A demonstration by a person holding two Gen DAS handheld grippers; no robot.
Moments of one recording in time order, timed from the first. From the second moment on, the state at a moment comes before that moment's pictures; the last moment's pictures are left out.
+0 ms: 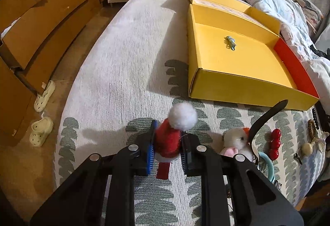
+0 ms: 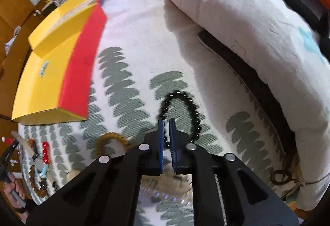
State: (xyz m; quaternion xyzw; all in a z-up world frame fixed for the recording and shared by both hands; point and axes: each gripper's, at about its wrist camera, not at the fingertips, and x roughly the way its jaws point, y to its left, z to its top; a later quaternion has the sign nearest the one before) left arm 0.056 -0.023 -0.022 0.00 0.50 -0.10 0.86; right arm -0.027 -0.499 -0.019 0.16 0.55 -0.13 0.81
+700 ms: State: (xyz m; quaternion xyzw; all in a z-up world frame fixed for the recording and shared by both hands) left arm 0.056 -0.028 -0.020 0.00 0.50 -0.10 0.86; right arm -0.001 -0.488 -0.038 0.14 0.59 -0.12 0.78
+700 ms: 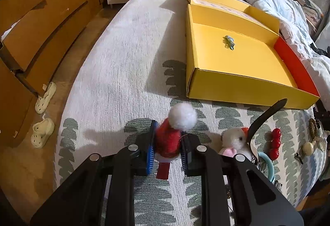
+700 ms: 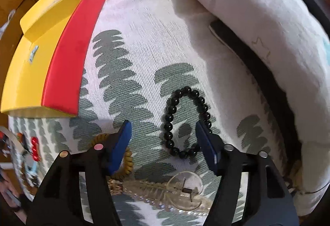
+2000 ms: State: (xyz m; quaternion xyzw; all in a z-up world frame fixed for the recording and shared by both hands) left arm 0.052 -0.024 -0.007 -0.01 0.48 -0.10 0.87; right arm -0.017 -0.494 0.029 0.18 0.53 -0.09 0.83
